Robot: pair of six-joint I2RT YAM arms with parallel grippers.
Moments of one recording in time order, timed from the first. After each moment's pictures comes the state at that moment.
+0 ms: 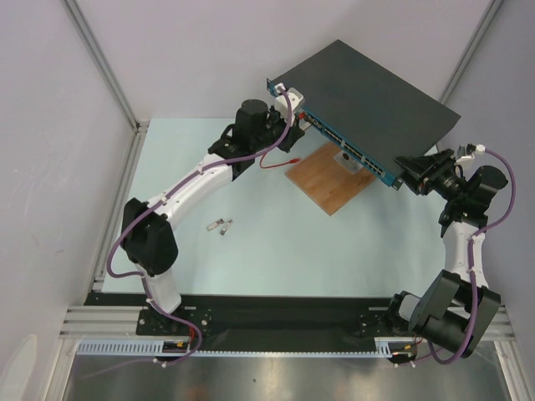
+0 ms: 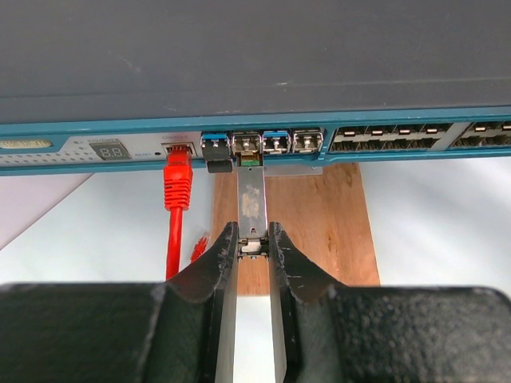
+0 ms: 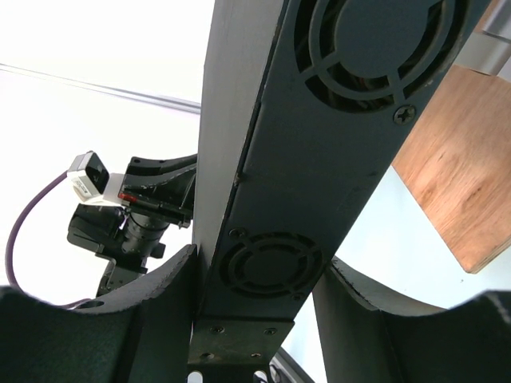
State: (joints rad) left arm -0.62 1.80 1.66 -0.08 0.24 0.09; right arm -0.49 1.17 0.77 0.34 -1.11 1.17
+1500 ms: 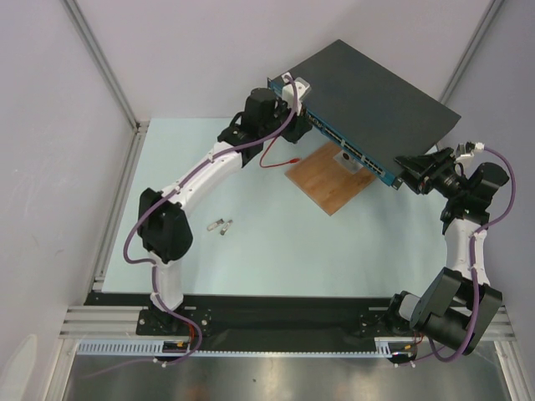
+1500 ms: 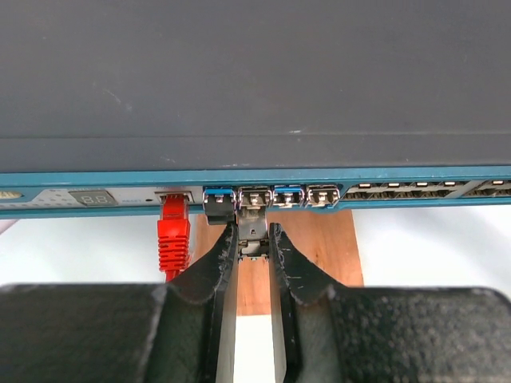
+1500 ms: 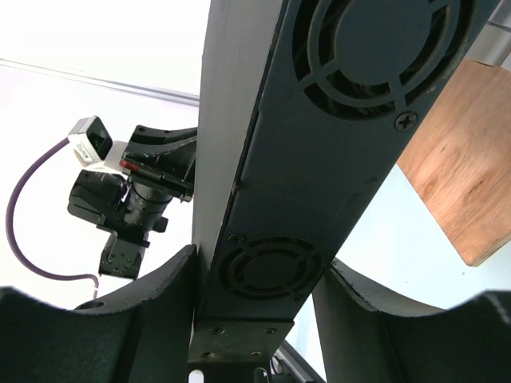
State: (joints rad) left arm -0.61 1.96 1.88 -0.17 0.29 0.03; right arm -0.49 1.19 0.80 0.28 -1.13 1.15
